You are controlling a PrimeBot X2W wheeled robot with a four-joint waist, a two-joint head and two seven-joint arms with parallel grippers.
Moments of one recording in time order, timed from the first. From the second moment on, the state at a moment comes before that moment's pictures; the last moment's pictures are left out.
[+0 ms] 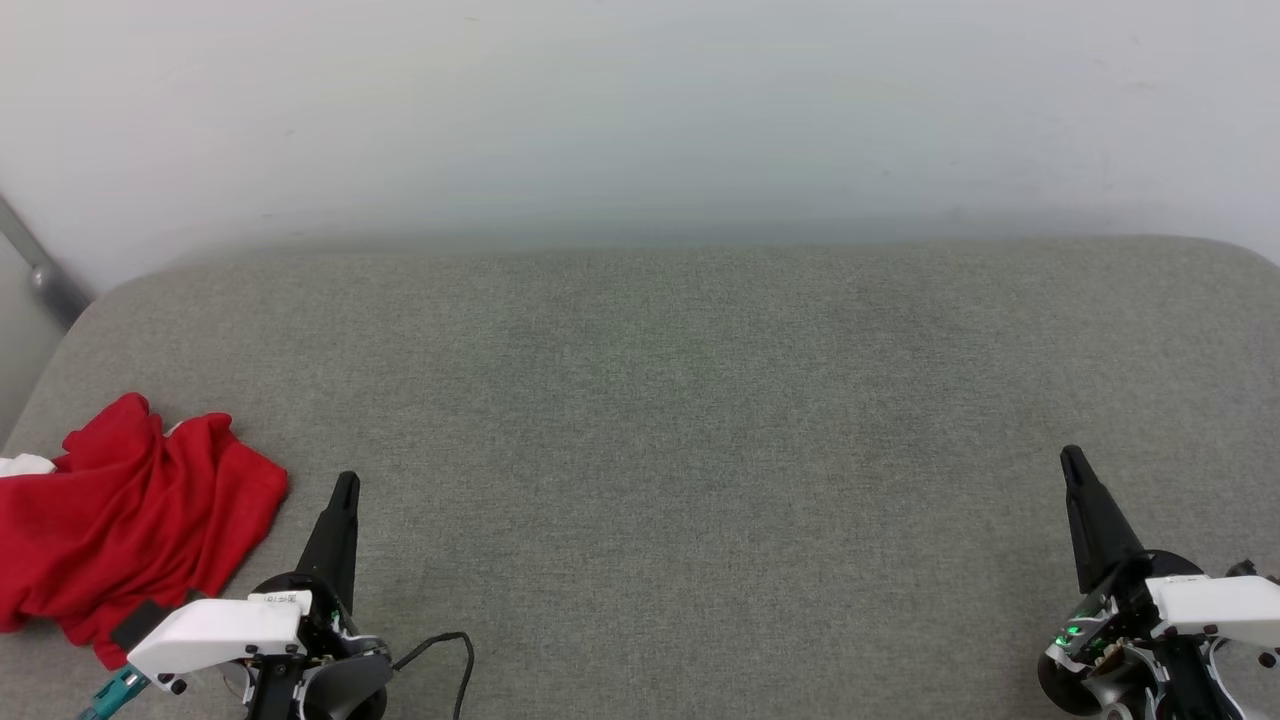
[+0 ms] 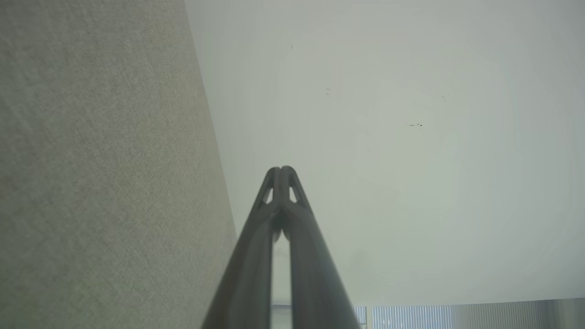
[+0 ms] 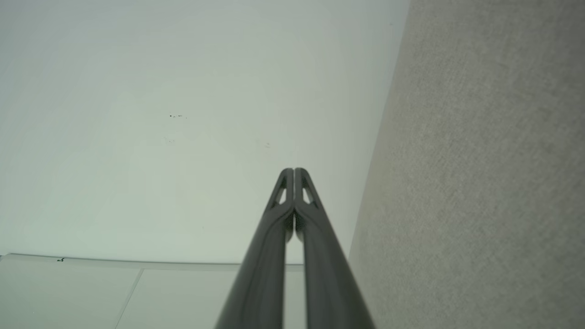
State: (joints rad) left arm -0.11 0.05 0.12 0.25 -1.61 -0.13 0.11; right arm -0.10 -0.05 -0.11 0.25 1.61 0.13 0.11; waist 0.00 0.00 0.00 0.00
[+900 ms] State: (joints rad) left arm -0.09 0.05 0.05 0.25 -1.59 -0.13 0.06; right arm -0.07 -0.05 -0.09 0.24 1.56 0.13 0.07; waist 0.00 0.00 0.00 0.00
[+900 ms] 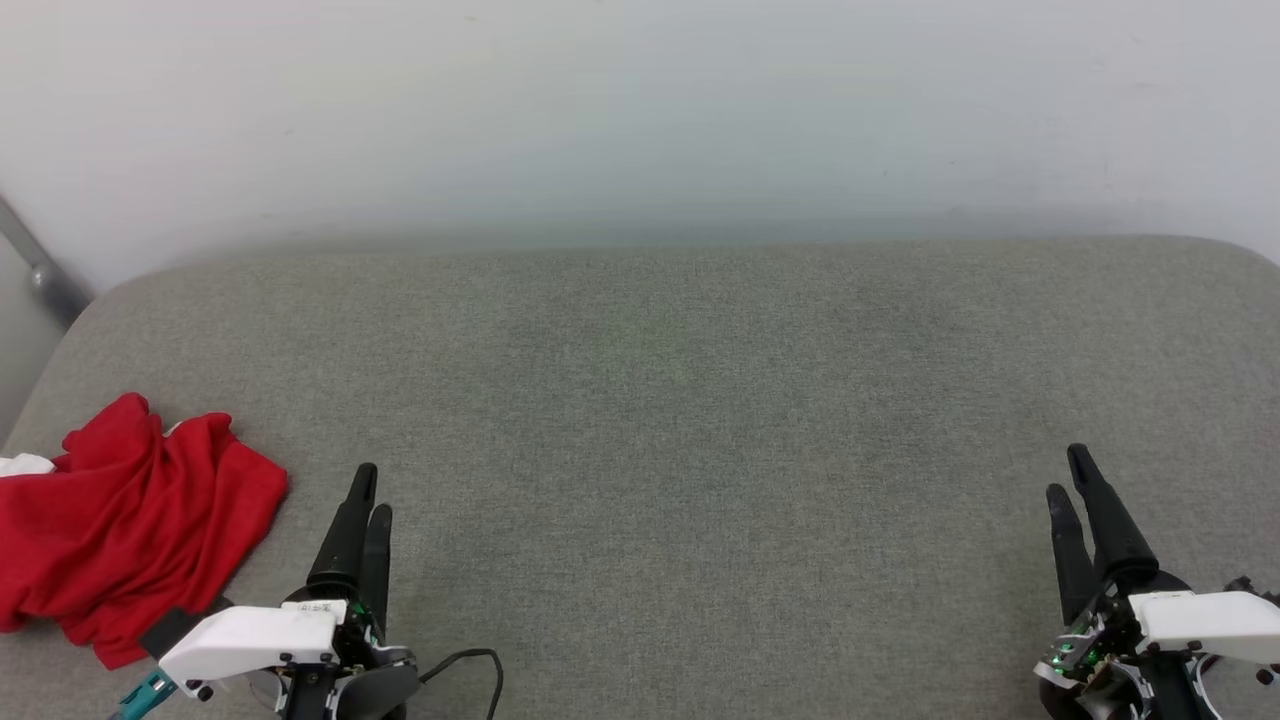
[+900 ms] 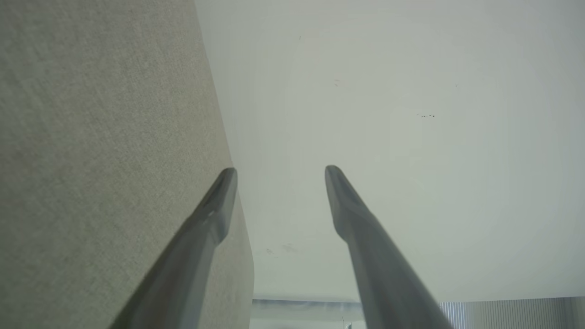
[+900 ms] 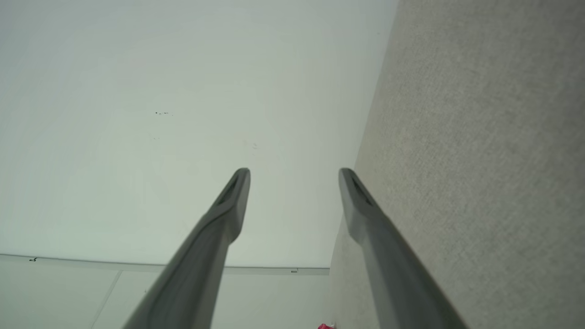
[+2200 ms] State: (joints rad) left arm -0.09 0.08 -0.04 0.17 -0.71 -0.07 -0.09; right arm -0.07 -0.07 -0.04 0.09 0.73 0.13 0.03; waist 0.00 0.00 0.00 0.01
